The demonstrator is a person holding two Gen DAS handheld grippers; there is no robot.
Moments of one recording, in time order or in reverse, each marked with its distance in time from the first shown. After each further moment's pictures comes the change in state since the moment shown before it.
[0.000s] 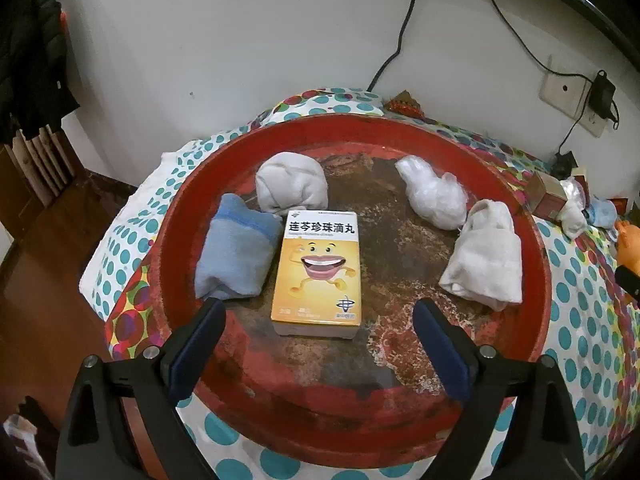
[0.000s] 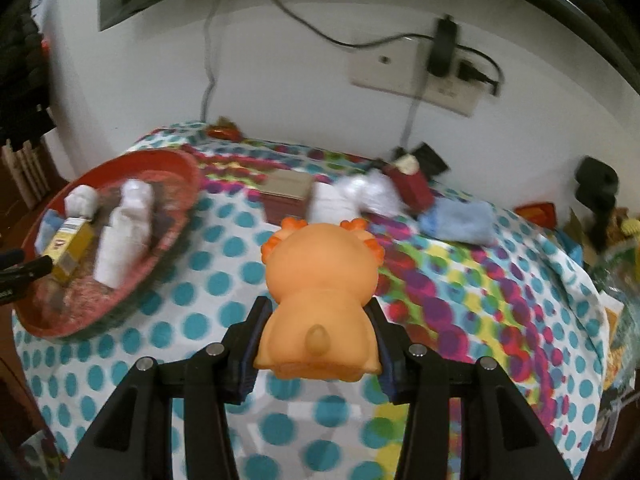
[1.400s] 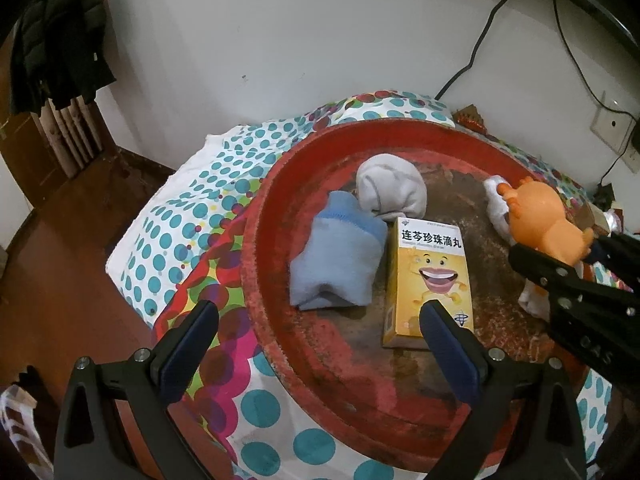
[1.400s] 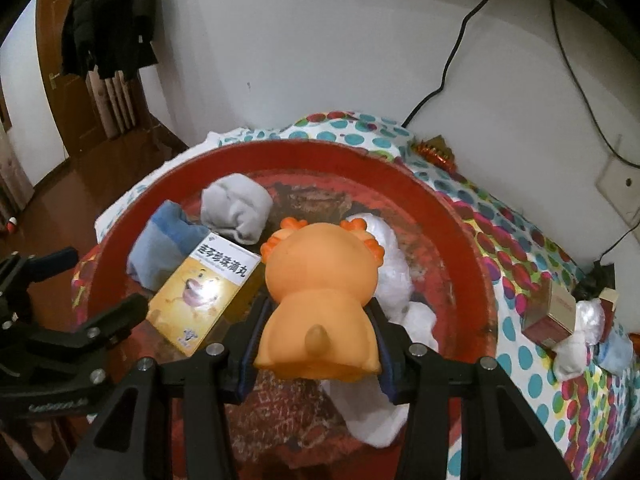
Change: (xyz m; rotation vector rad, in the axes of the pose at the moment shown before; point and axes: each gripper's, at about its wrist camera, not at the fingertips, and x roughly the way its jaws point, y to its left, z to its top) left arm 0.007 0.063 0.002 -0.101 0.014 0.079; right arm 0.051 0.221 0.049 -0.299 0.060 0.241
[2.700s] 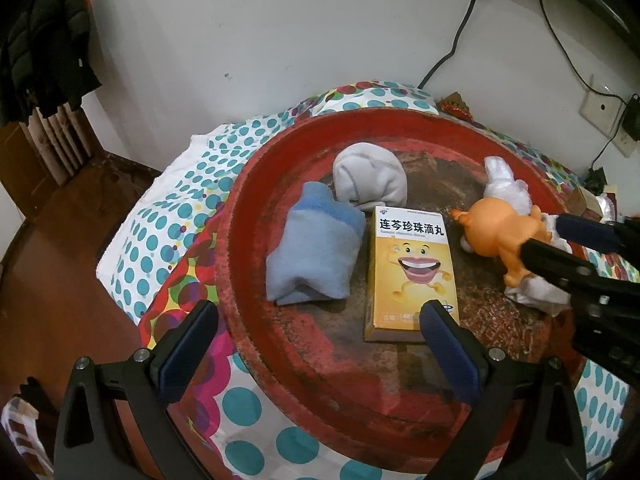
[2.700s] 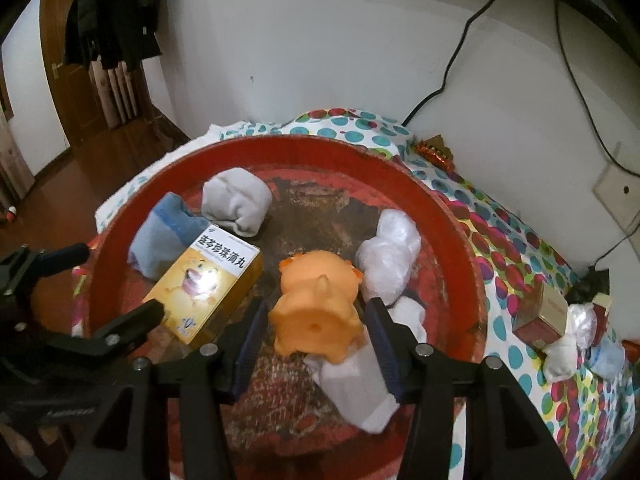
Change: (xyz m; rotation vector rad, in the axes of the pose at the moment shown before) left arm 0.003 -0.011 -0.003 0.045 0.013 -0.019; right arm -0.014 -0.004 -0.001 -0.020 0.010 0.020
